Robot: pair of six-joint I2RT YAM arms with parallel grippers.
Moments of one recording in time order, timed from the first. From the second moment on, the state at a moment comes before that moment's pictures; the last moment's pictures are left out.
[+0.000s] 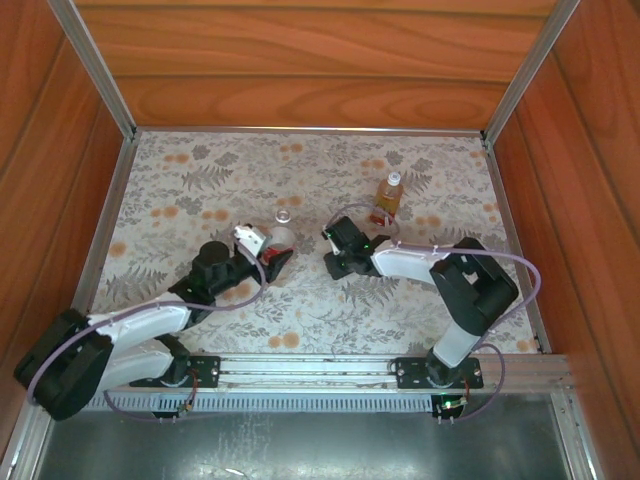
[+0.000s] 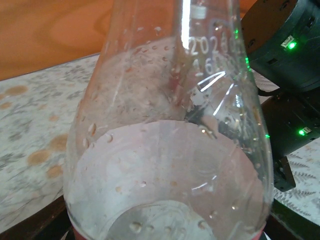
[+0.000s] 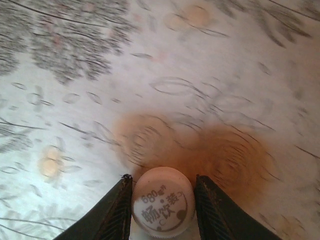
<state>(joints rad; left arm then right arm) -0.68 1.14 0.29 0.64 0.21 -0.06 0.76 1.67 0.83 -0.25 0.08 0.22</state>
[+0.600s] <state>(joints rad) -0.73 1.51 0.33 1.10 0.26 -0.11 0.71 1.60 0.75 -0.23 0.11 0.27</state>
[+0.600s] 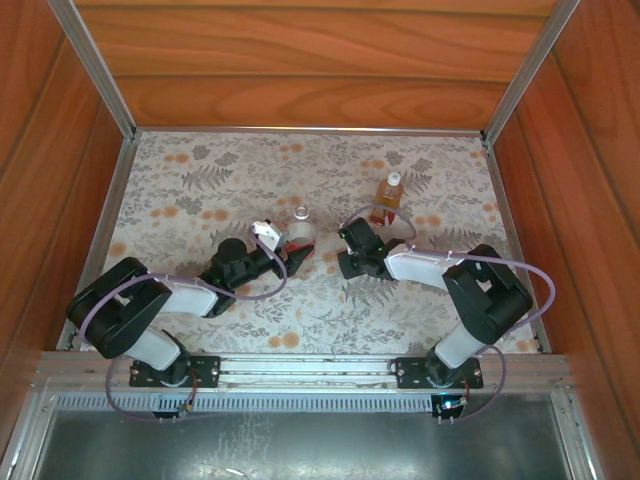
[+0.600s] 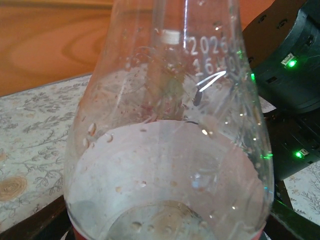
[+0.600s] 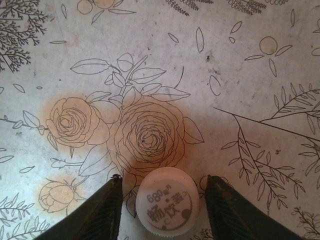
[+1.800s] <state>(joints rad) -0.73 1.59 0.31 1.22 0.27 -0.10 0.71 1.59 0.73 -0.20 0.11 0.26</state>
